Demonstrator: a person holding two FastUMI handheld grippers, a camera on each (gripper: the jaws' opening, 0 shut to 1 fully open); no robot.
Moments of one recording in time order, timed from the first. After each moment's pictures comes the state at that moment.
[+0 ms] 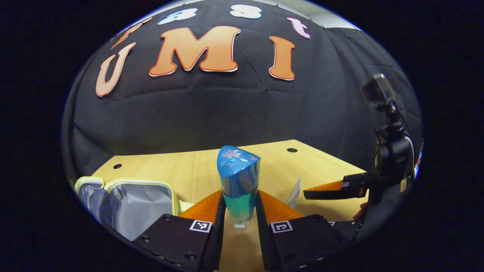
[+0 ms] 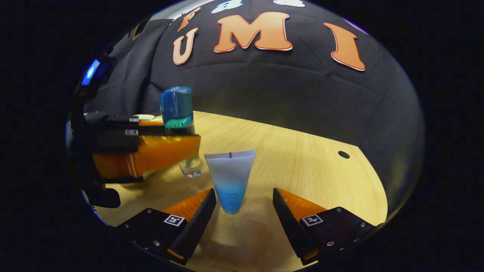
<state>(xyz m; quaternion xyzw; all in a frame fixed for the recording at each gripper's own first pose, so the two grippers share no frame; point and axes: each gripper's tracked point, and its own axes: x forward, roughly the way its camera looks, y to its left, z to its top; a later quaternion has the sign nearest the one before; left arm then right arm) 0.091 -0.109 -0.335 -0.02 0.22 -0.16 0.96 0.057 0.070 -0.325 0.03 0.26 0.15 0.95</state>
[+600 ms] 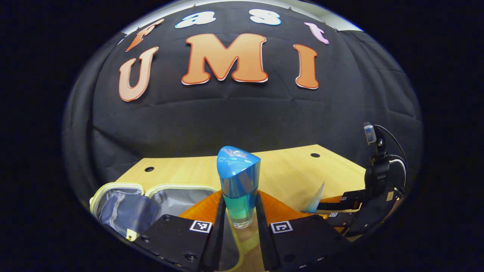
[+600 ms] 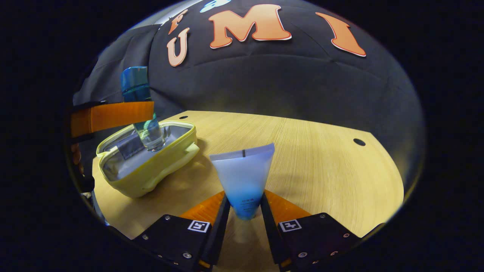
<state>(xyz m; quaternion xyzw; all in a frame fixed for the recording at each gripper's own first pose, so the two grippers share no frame) 0.071 -0.010 -0.297 0.00 0.23 -0.07 0.97 0.062 0.098 -0.326 0.09 0.28 0.16 0.94</state>
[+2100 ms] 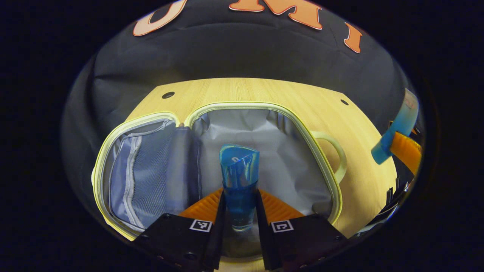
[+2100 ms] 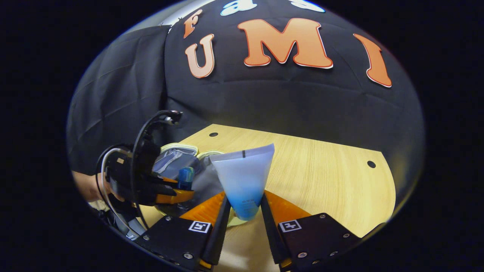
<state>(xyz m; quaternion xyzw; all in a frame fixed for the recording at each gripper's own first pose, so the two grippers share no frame) 0.022 0.128 -0.429 -0.04 0.52 -0.07 0.85 0.046 0.199 -0.177 0.10 0.28 0.20 0.93</state>
